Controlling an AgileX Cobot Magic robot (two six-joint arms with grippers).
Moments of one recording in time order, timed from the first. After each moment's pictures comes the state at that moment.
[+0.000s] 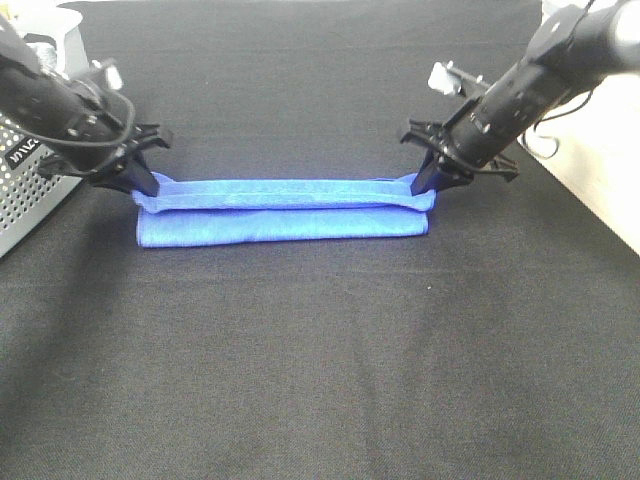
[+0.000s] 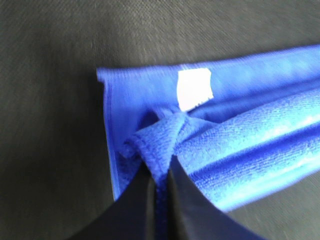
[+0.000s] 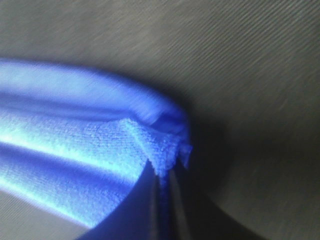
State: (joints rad) left arm -0.07 2.19 -1.52 -0.58 0.67 0.32; right arm 0.13 2.31 -1.68 0.58 0.76 -0.35
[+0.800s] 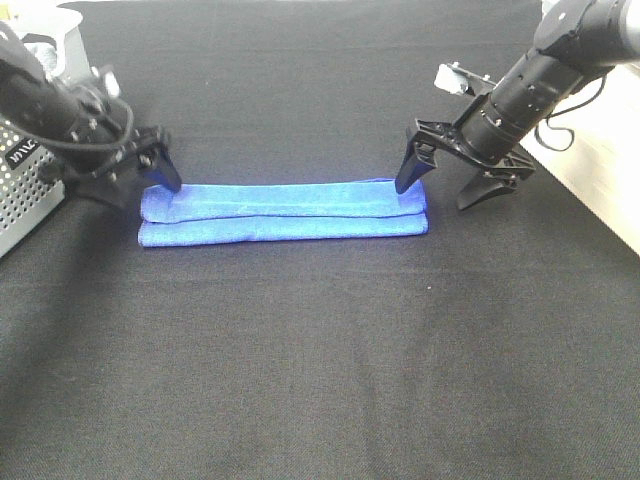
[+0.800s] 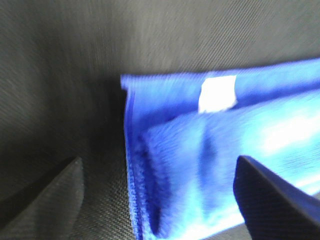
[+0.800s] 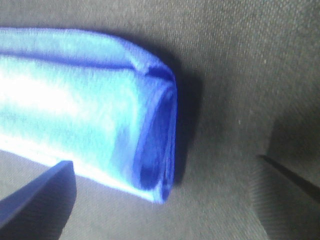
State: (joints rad) left arm -0.06 2.25 -1.55 -0.59 0.69 0.29; right arm 0.13 2.27 -1.69 0.49 0.88 -0.27
